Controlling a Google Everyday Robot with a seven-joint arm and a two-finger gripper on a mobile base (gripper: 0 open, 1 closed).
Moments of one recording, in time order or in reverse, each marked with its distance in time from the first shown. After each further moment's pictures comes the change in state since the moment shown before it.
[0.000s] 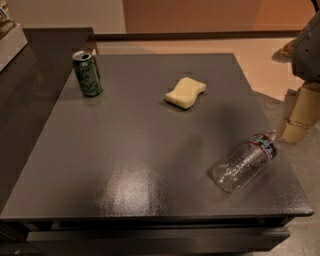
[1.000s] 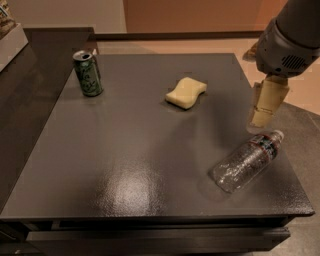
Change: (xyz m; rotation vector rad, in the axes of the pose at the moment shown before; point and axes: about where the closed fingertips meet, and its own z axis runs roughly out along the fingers) arm -0.026 -0.043 0.049 -0.043 -0.017 -0.065
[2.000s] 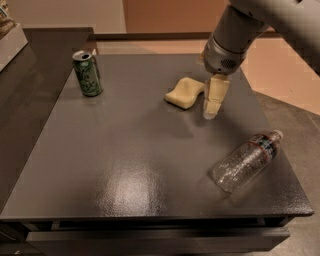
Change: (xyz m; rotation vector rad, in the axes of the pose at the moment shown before) arm -0.069 -0.073 0.100 -0.061 -0.063 -0.154
